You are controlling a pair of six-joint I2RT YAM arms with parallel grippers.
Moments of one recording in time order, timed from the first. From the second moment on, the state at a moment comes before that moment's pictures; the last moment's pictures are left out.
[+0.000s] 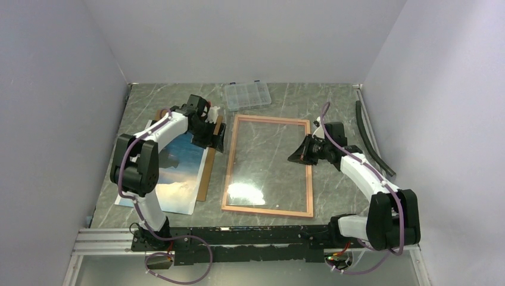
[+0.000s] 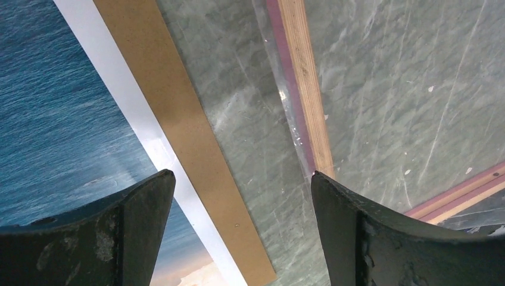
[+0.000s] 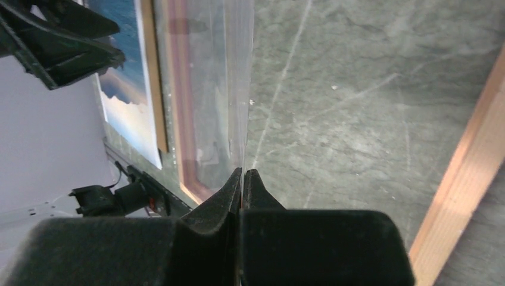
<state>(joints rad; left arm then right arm) -0.30 1.80 1.31 -0.69 0.33 -0.01 0.14 1.26 0.73 -0.32 -0.59 0.58</state>
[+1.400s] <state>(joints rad) -0.33 1.87 1.32 -0.67 0.33 -0.01 0.07 1.23 0.61 -0.30 -0.50 0.55</state>
